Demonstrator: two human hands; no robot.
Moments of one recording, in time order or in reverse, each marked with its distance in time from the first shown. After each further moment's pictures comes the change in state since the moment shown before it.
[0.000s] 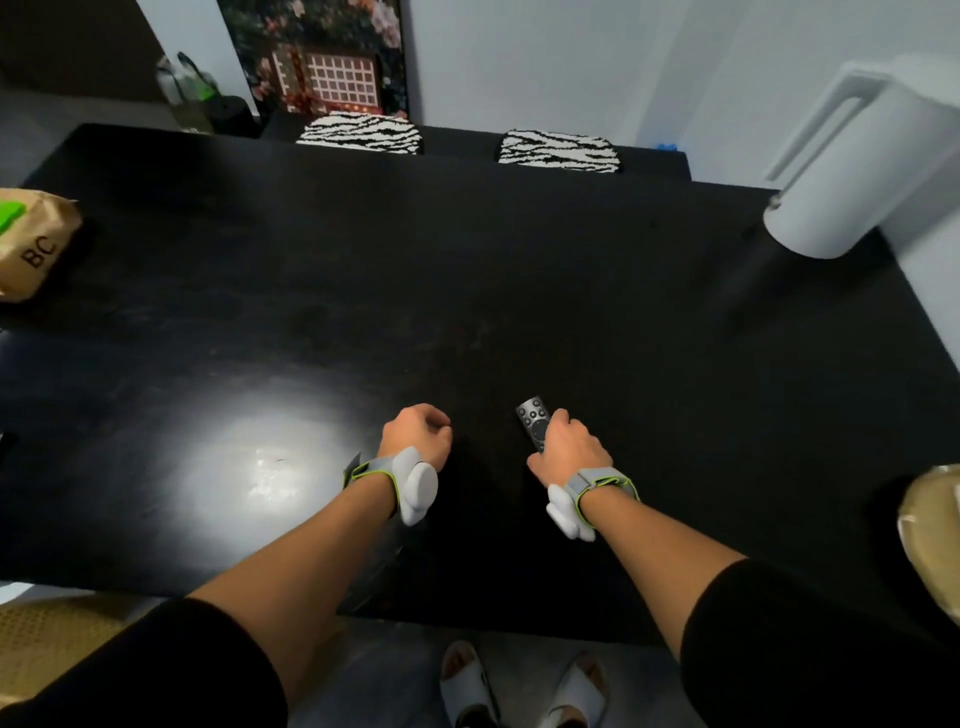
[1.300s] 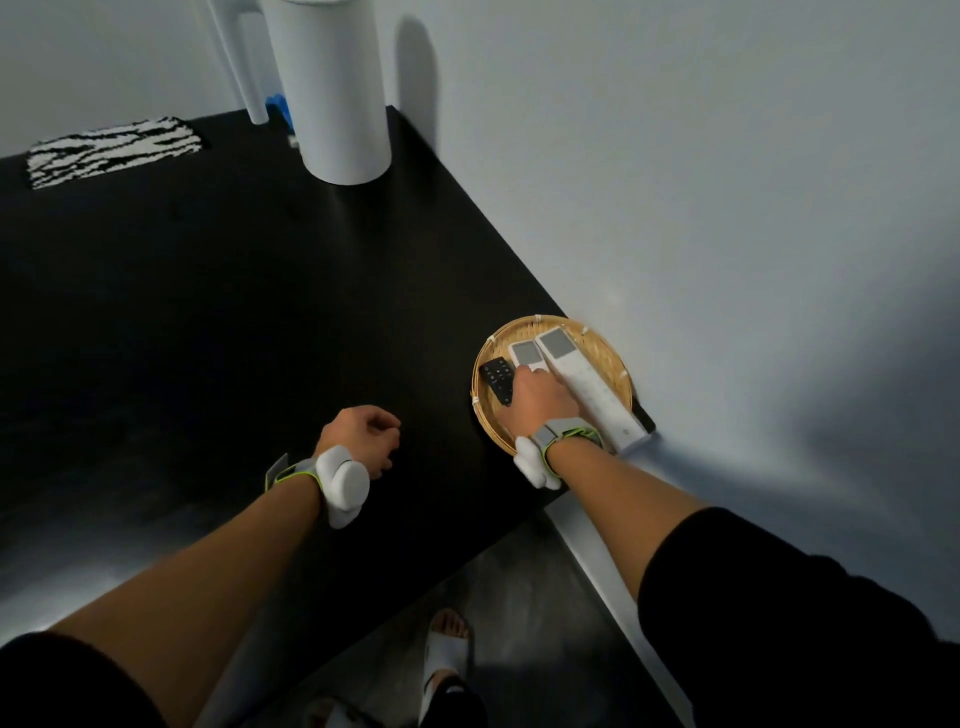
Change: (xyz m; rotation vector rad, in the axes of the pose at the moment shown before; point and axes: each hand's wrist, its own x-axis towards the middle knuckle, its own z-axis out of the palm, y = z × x) left_hand -0.071 0.234 0.340 0.285 -0.635 0.132; right_hand -0.030 0.430 -0.107 0.083 0.251 0.387
